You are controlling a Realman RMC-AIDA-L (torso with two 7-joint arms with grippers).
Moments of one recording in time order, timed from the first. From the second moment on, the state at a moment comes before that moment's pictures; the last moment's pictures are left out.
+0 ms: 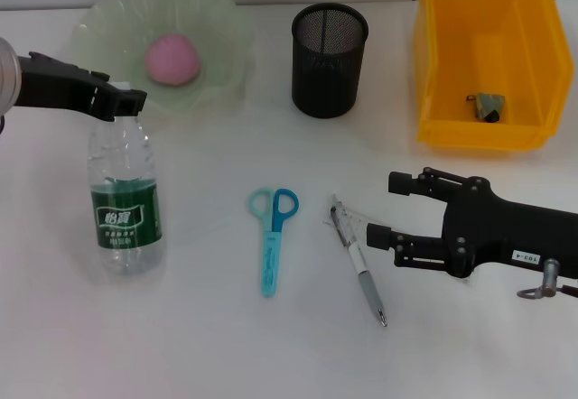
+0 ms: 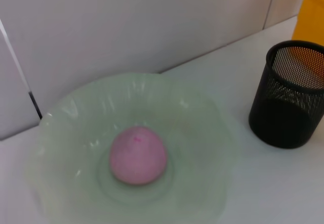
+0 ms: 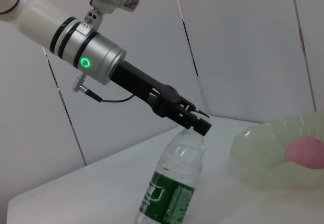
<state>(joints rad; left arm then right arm) -0.32 -2.07 1.36 1.70 2.57 1.33 -2.68 0.10 2.08 -1.35 -0.96 -1.43 -1.40 1.38</state>
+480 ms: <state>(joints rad) -0.32 -2.07 1.37 1.72 2.57 1.31 -2.67 0.10 2.08 -1.35 -0.96 -1.43 -1.40 1.39</state>
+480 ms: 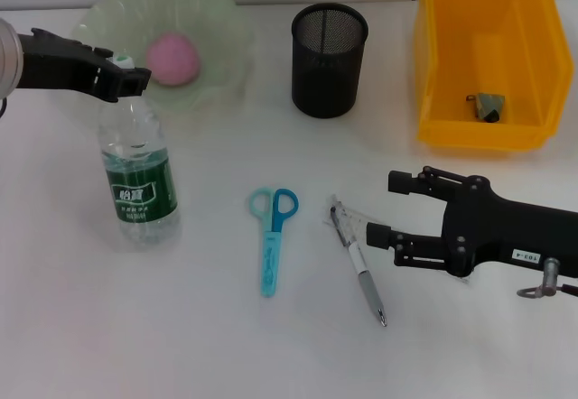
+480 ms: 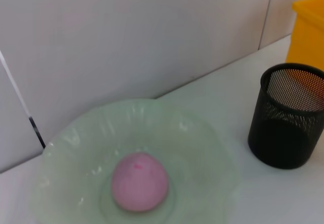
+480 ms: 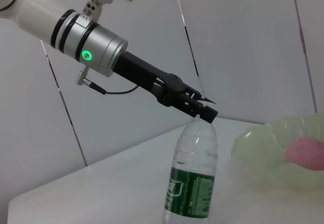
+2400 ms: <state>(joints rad) -0.32 -2.07 1.36 1.77 2.51 1.30 -2.62 0.12 2.08 -1.35 -0.98 -1.46 -1.40 1.41</state>
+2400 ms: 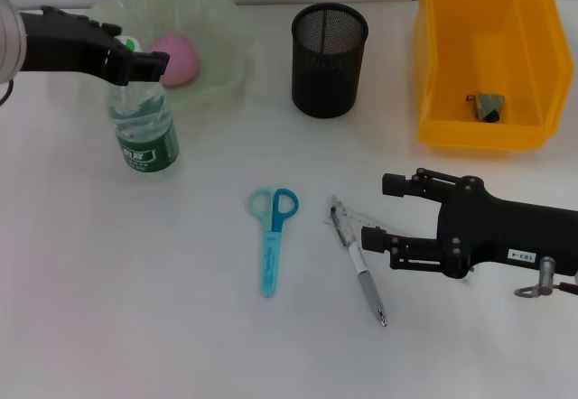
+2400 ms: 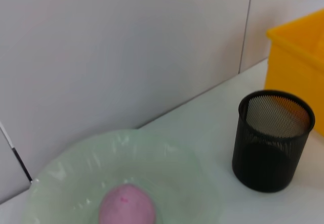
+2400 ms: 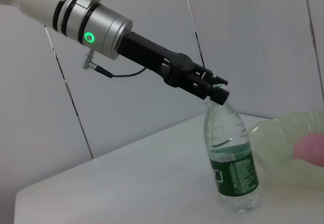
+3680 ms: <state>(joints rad) -0.13 -2.07 1.11 1.05 1.39 1.74 -1.18 0.11 2.08 -1.29 -1.19 -1.59 -1.41 1.70</state>
